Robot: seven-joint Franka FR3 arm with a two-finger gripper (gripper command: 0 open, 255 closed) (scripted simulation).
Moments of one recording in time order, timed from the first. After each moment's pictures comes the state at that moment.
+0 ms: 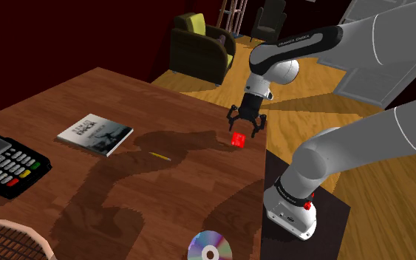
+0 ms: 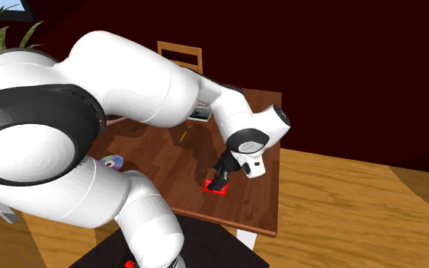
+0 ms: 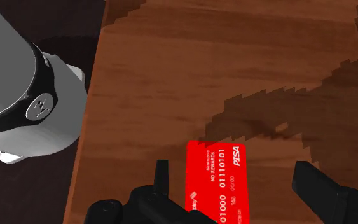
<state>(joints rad) -0.20 -0.51 -0.08 -2.75 0.38 1.82 0.63</state>
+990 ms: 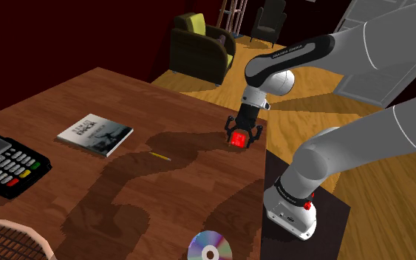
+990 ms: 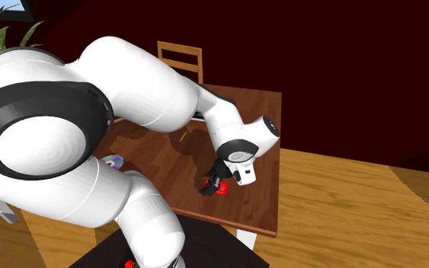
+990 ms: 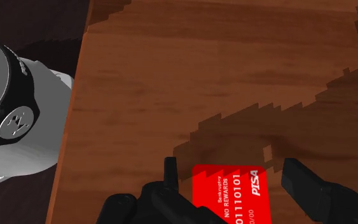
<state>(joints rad) -0.17 -0.49 -0.06 -2.84 0.44 1.92 0.63</state>
